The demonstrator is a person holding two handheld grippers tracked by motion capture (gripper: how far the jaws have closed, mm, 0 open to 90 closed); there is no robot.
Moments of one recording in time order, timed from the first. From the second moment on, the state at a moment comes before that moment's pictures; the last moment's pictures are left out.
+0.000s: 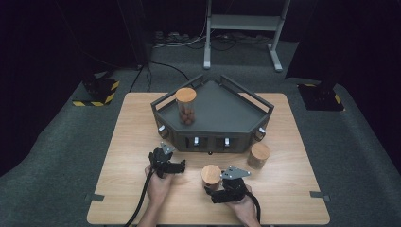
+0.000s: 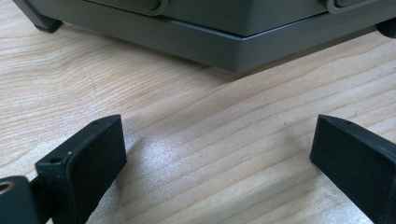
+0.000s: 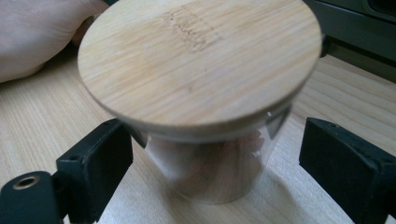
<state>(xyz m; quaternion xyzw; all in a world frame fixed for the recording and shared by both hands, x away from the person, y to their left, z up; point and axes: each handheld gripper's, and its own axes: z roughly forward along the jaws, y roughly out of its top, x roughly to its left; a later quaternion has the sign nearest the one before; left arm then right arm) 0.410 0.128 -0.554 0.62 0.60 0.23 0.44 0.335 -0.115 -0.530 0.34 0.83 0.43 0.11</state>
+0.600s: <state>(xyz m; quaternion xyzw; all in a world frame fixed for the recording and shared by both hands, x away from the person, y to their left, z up) 0.410 0.128 -0.554 0.62 0.60 0.23 0.44 0.336 -0.105 -0.535 0.33 0.83 0.44 0.13</state>
